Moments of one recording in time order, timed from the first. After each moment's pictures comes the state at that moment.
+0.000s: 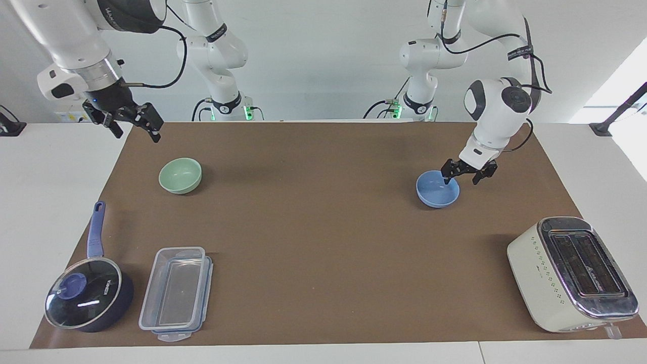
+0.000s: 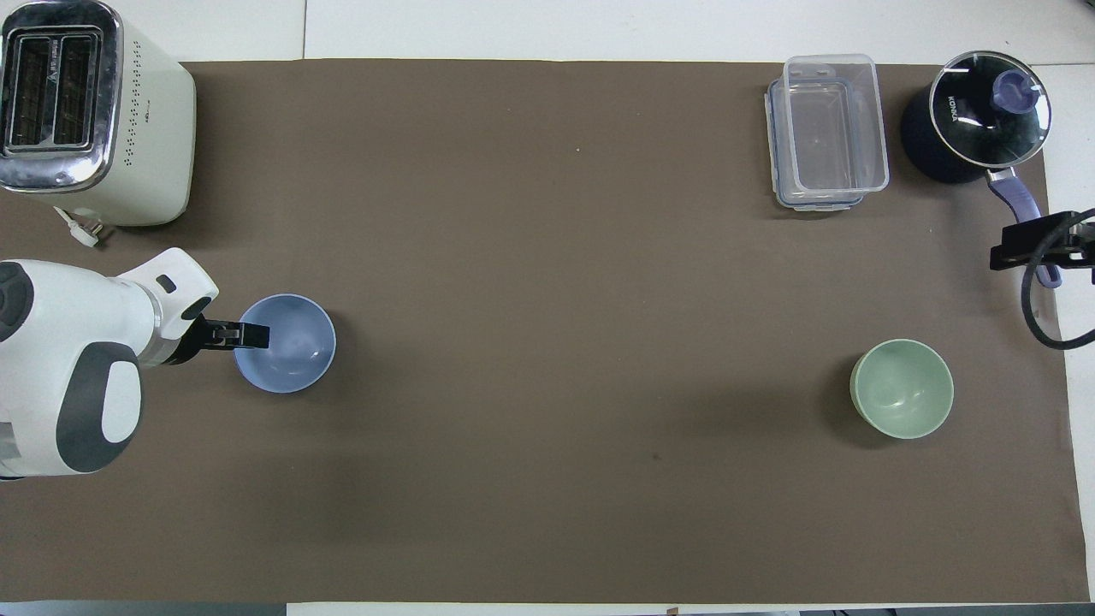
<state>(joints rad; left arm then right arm) -0.04 -0.05 -0.04 -2.33 -0.02 2.28 0.04 -0.08 -0.06 0.00 -1.66 0.00 1.63 0.08</state>
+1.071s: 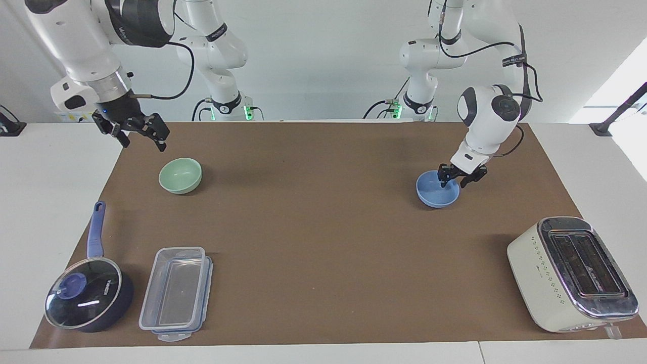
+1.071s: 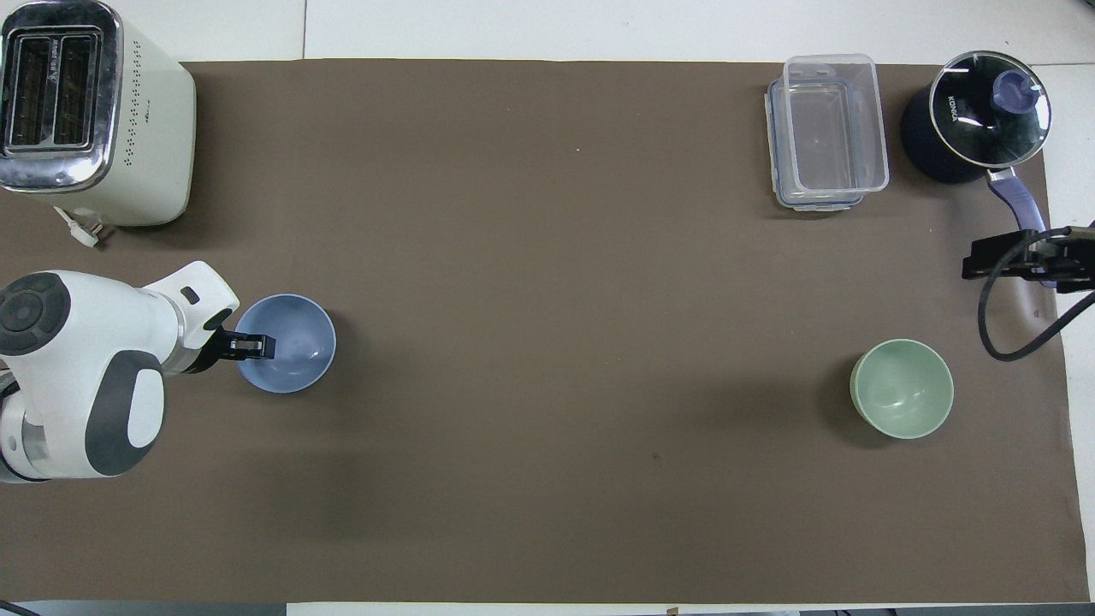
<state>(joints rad) -0.05 -0.04 -0.04 -2.36 -0.02 2.30 0.04 -0.09 -0.12 -0.01 -1.87 0.00 1.79 0.07</state>
